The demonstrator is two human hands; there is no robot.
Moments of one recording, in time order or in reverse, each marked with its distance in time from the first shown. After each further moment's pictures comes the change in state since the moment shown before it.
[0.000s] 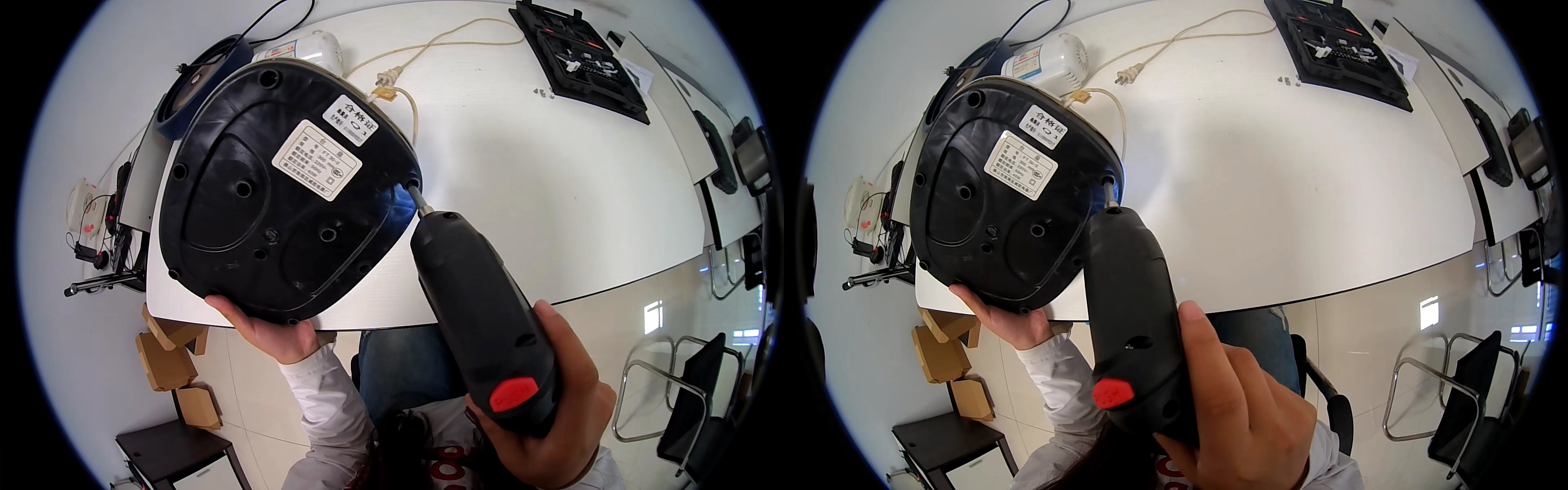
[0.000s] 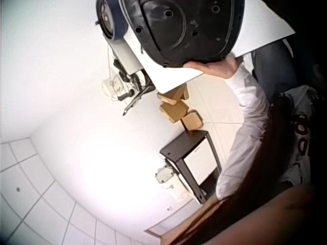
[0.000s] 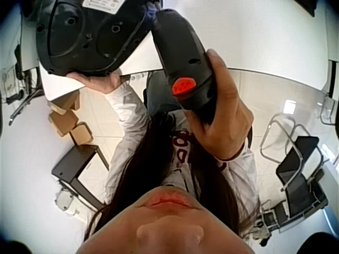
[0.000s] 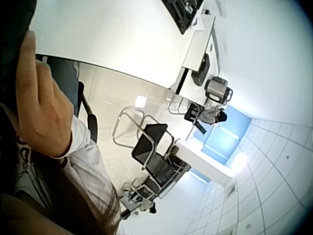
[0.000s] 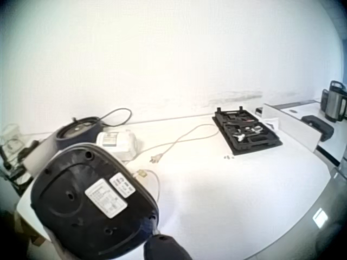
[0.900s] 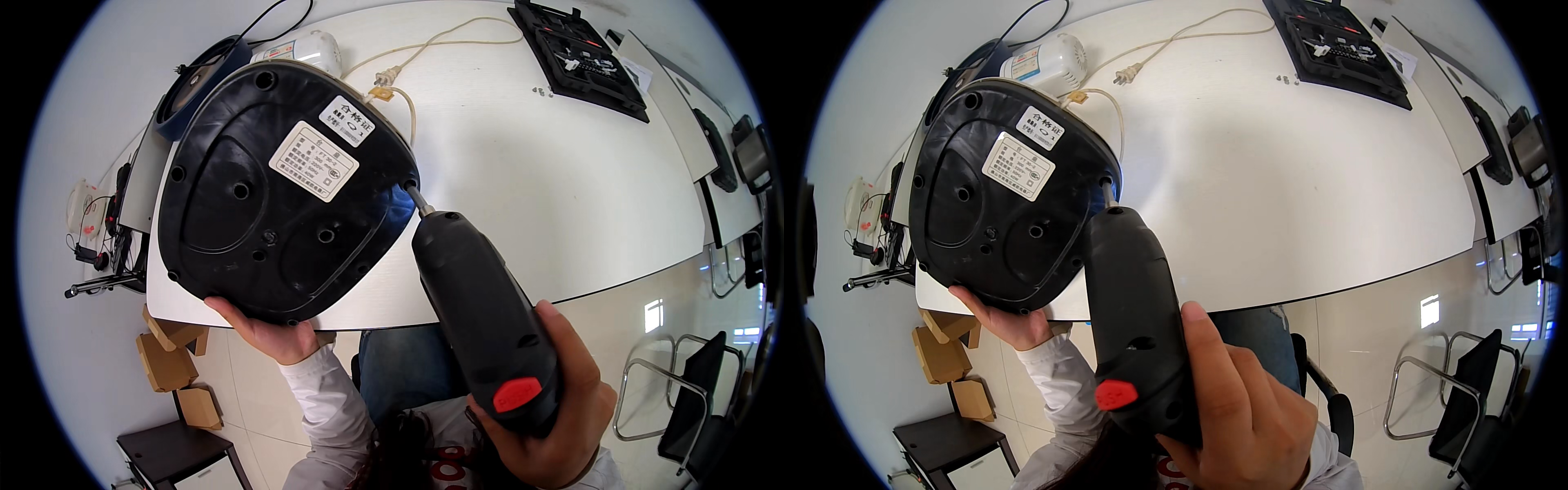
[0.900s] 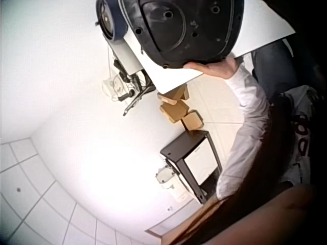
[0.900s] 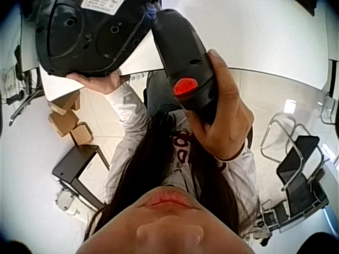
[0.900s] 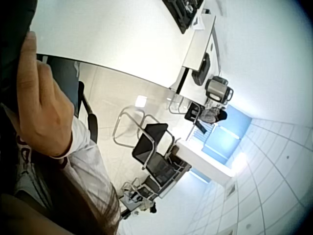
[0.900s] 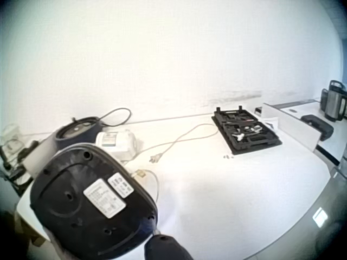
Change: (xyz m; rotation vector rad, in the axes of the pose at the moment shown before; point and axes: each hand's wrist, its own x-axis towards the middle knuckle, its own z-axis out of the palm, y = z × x) left_hand -0.001 0.001 0.001 -0.007 0.003 0.004; right_hand -0.001 0.004 -0.002 0.045 0.021 -0.052
